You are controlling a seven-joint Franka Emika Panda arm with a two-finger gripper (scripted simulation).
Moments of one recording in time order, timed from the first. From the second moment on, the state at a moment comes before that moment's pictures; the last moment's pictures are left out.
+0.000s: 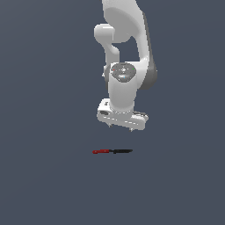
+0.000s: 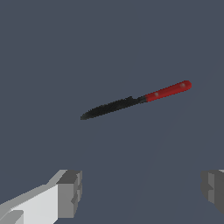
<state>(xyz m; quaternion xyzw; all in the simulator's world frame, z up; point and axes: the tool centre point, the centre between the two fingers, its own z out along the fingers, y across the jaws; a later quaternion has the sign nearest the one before) 0.029 0.037 0.151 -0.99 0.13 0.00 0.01</state>
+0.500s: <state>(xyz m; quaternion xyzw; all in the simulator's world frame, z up) 0.044 0.028 0.130 -0.96 0.28 0.00 0.02</state>
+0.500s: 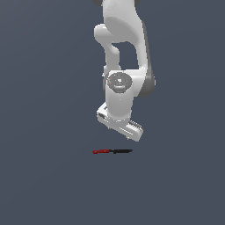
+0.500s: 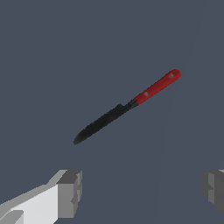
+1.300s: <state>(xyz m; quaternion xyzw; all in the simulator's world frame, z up) 0.067 0.015 0.096 -0.87 0.49 0.01 0.01</state>
